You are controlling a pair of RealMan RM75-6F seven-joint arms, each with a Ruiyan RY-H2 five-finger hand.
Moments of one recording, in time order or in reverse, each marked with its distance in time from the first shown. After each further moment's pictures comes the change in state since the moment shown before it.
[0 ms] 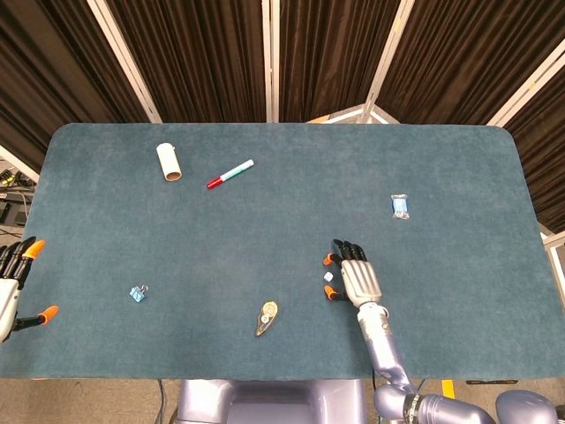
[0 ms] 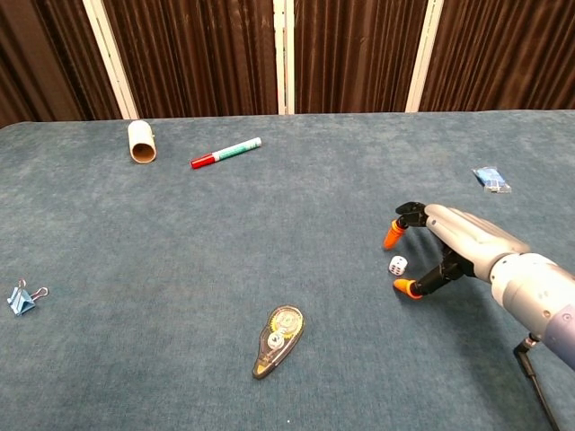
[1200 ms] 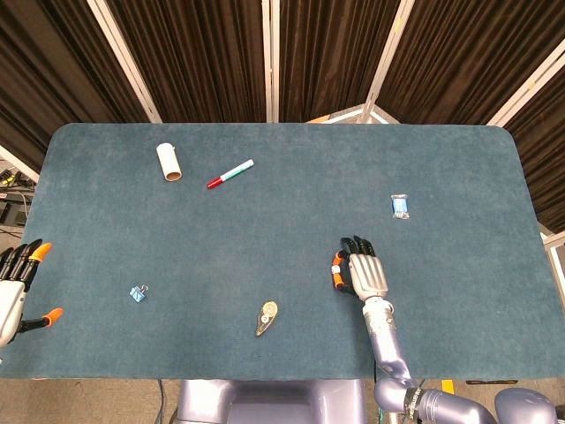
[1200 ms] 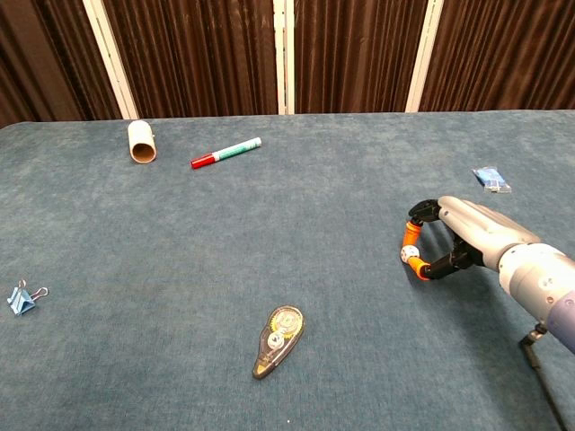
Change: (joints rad) left arm -0.001 -0.008 0.009 -0.002 0.014 -0.003 0.018; right arm 0.011 0.002 0.025 0.028 0.044 0.013 -0.013
